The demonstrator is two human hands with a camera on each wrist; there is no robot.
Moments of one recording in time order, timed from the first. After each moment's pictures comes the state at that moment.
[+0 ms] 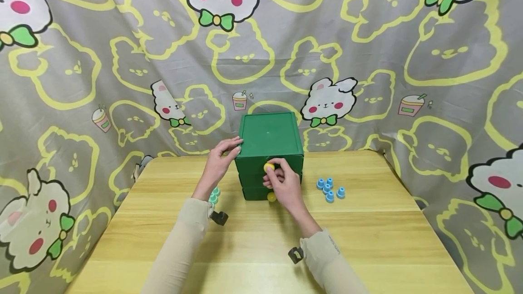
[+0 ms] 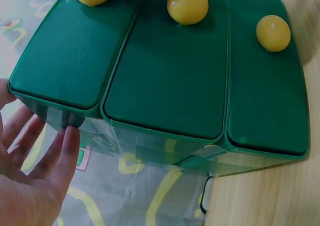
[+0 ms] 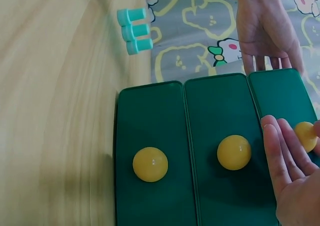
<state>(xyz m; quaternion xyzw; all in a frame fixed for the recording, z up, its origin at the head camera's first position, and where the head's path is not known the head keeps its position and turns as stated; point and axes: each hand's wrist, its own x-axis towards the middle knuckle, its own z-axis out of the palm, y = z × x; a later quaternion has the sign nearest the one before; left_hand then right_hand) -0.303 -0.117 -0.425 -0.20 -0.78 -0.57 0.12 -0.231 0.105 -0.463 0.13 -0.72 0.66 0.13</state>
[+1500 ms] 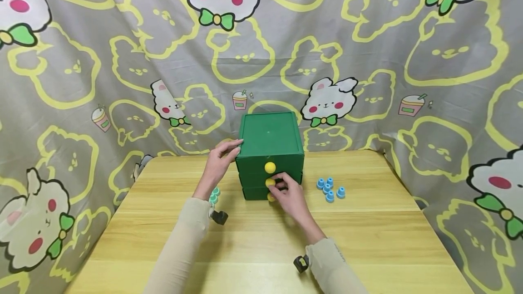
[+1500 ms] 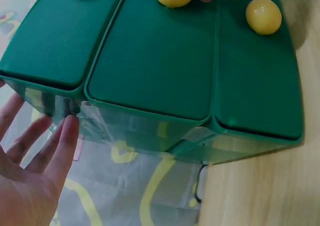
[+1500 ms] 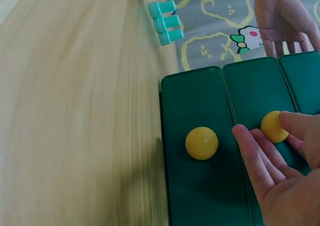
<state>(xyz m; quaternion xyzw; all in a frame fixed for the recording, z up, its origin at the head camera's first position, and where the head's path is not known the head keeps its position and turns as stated) -0.305 -0.119 -0.431 -0.20 -0.79 -0.57 0.12 -0.228 0.121 -0.500 0.07 -0.77 0.64 0.02</state>
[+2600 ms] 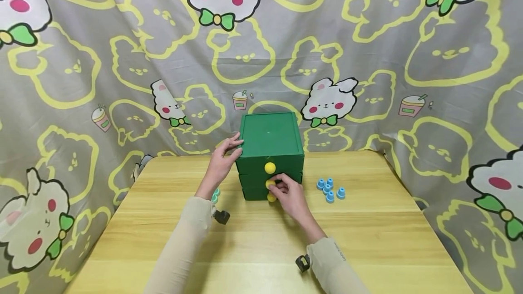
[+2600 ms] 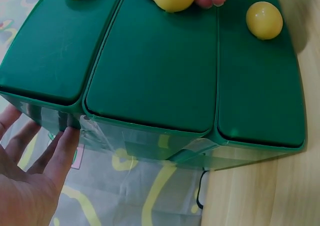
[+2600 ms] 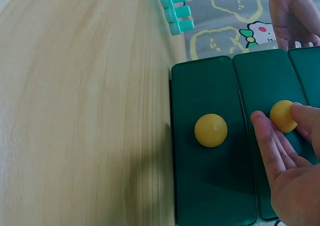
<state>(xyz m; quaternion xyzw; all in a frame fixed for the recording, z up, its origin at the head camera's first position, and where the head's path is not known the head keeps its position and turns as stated) -0.304 -0.113 -0.428 -0.19 -0.79 -0.57 0.09 -0.233 0.123 -0.503 0.12 -0.79 0.61 0.04</state>
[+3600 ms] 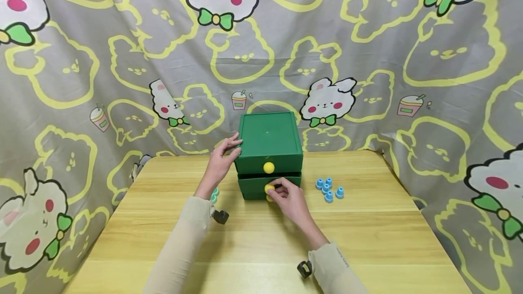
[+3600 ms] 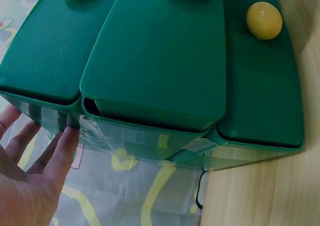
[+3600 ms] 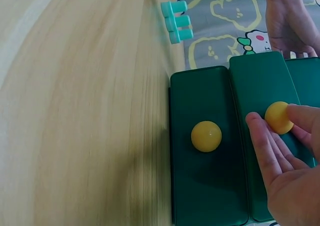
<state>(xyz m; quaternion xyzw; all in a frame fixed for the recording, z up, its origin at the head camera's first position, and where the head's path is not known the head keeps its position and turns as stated) -0.306 -0.113 -0.429 -0.18 -0.78 -0.59 0.08 -0.218 0.125 -0.500 0.11 -0.78 0.61 0.04</state>
